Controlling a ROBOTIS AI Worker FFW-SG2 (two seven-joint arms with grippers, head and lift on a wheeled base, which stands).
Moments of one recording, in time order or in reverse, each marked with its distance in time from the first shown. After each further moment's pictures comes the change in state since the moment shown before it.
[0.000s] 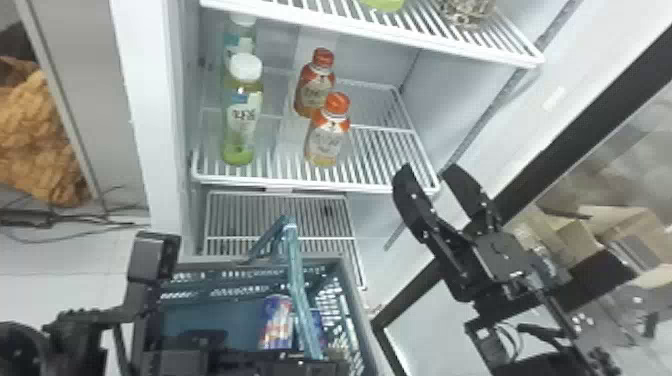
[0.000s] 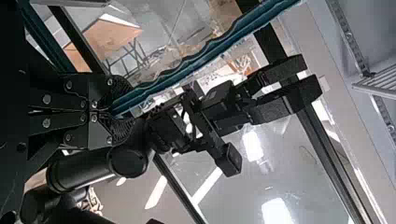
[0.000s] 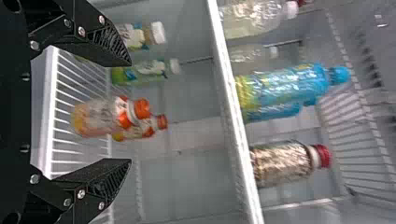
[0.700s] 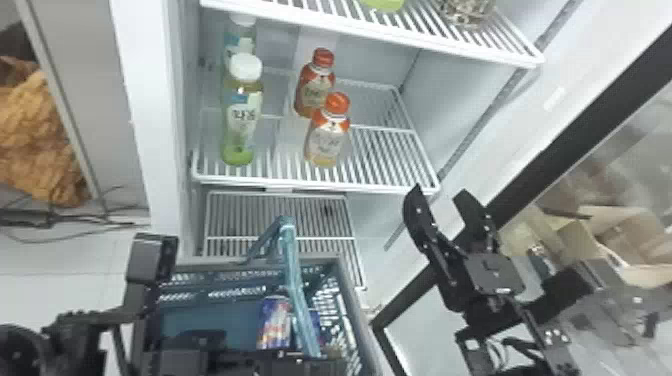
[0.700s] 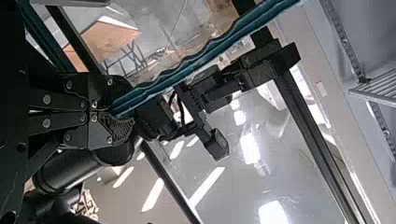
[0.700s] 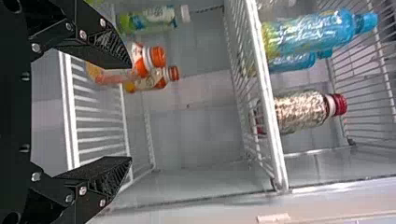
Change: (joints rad) left arm 0.008 -0.006 0.007 0.006 -0.010 -0.005 0.001; right arm -0.004 0.036 0.028 0.115 0.084 -0.079 -0.137
